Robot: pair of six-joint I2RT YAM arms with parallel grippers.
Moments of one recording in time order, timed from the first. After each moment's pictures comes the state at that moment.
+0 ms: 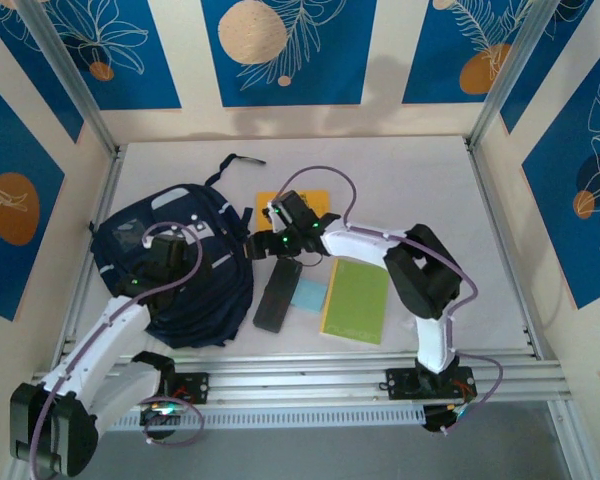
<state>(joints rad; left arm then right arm) -0.28 0.91 0.59 -0.59 -0.23 -0.55 0.77 1.97 1.34 -0.24 -0.36 0.59</state>
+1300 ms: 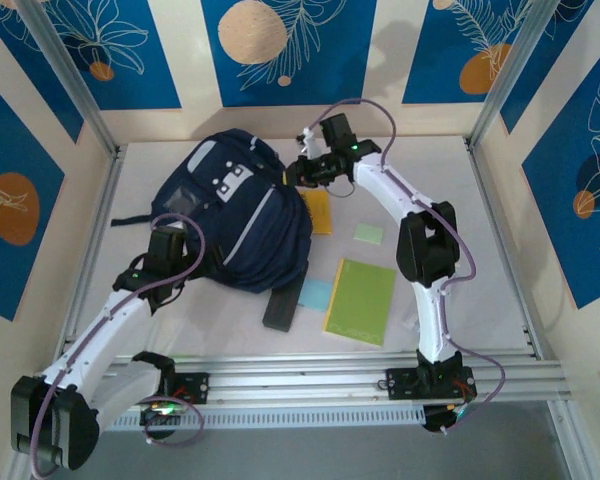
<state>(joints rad) -0.28 0.96 0.64 -0.52 -0.06 -0.52 0.40 2.17 2.00 -0.70 -0.67 0.33</state>
